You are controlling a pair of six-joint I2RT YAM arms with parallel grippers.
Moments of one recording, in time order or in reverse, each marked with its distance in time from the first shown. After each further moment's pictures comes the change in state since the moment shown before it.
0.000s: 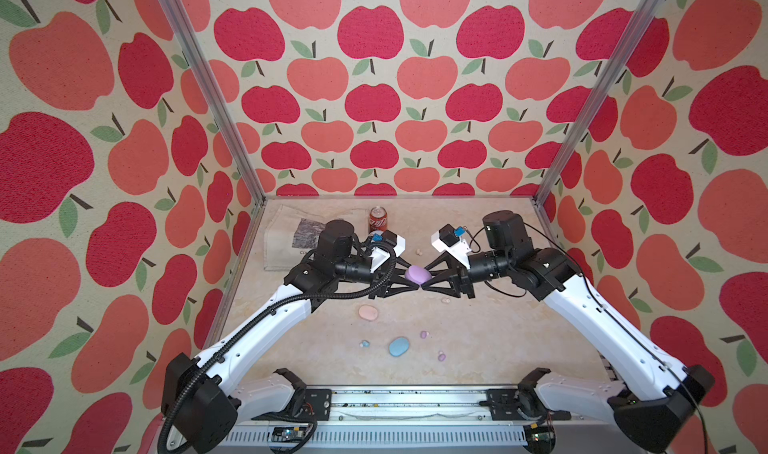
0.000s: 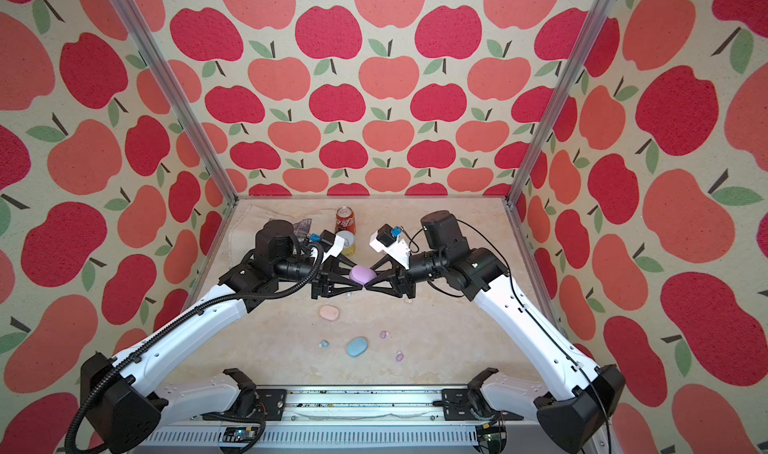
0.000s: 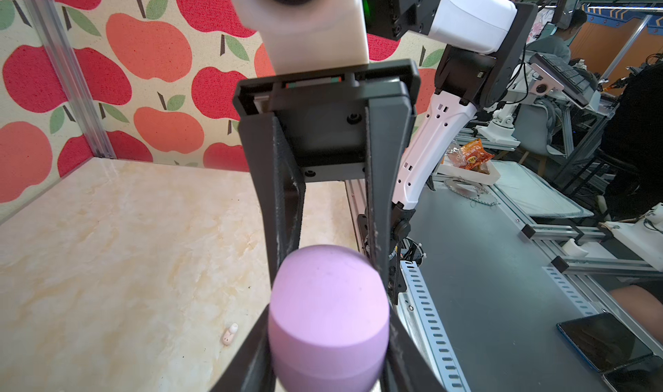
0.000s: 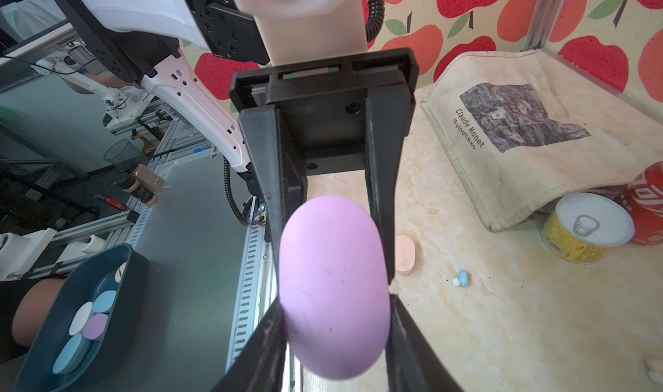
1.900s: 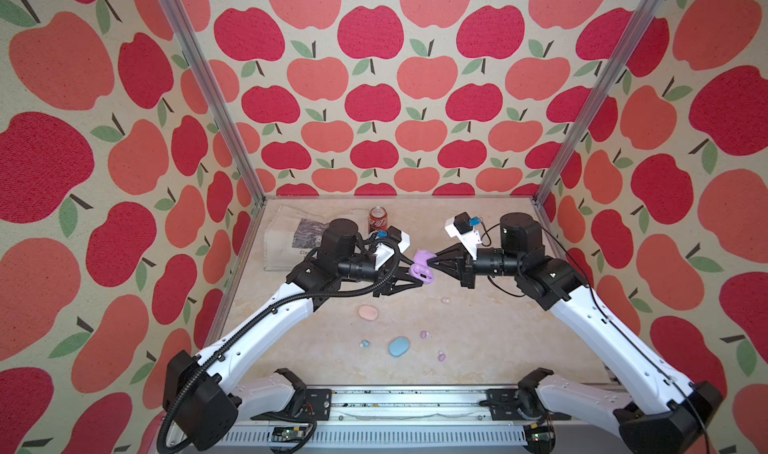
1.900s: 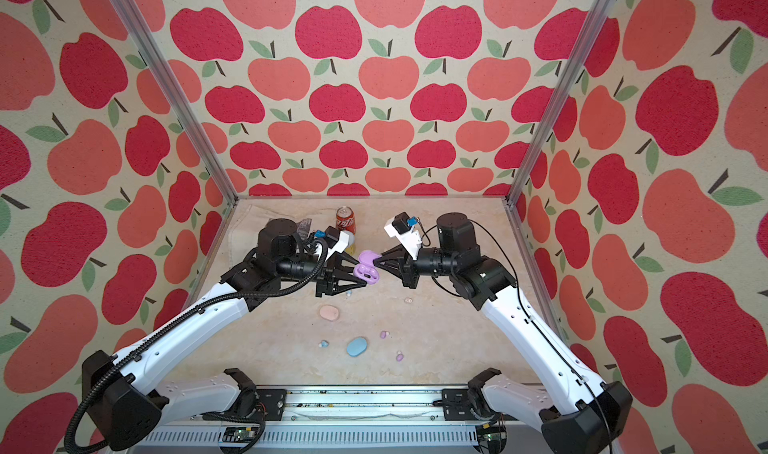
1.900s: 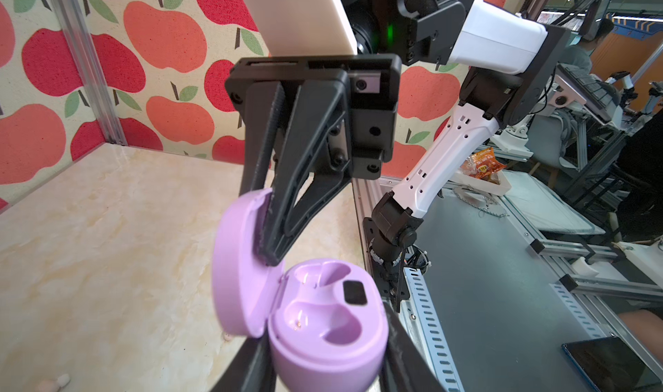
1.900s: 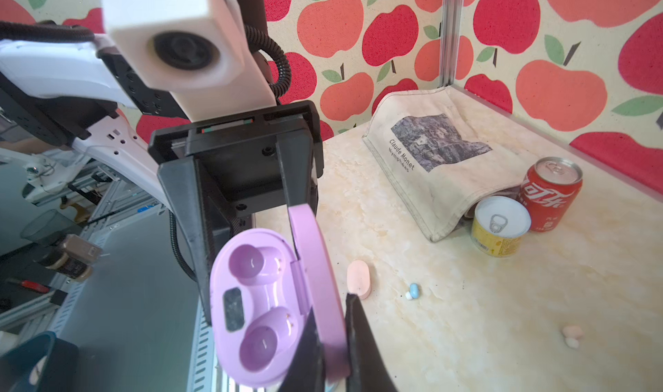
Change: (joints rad) left arm -0.026 0.014 0.032 -0.010 -0.073 -0.064; right arm -0.073 -0.089 -0.135 0.283 0.110 0.194
